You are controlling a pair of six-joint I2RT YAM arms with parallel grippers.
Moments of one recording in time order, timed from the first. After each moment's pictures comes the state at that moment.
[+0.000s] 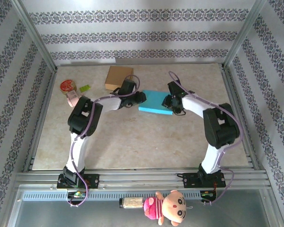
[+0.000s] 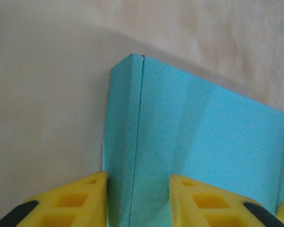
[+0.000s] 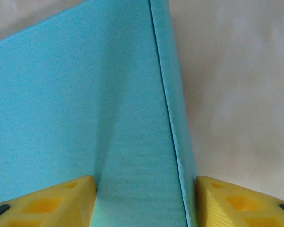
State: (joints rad) left arm -0.45 2.21 1.49 -0.02 0.25 -0.72; right arm 0.31 1.87 1.22 -0.45 0.00 0.78
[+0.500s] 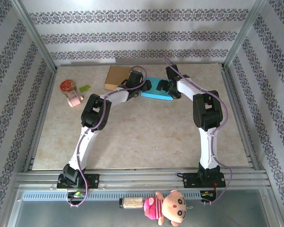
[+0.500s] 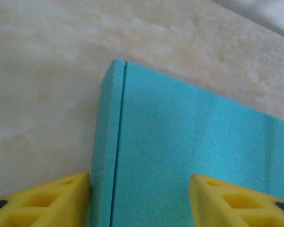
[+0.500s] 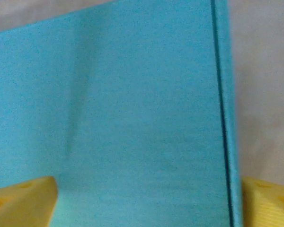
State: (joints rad) left arm -0.45 2.47 1.90 -0.06 0.08 -0.63; right arm 0.25 2.22 1.73 -0.59 -0.01 0.61
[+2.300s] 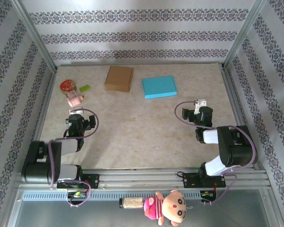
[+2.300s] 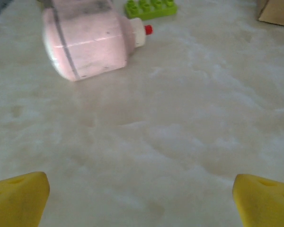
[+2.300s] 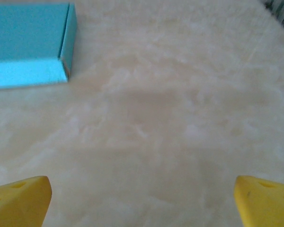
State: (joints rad) left arm 0.03 1.41 0.26 0.62 -0.16 -0.10; right arm 0.01 1.53 0.35 0.74 0.04 0.01
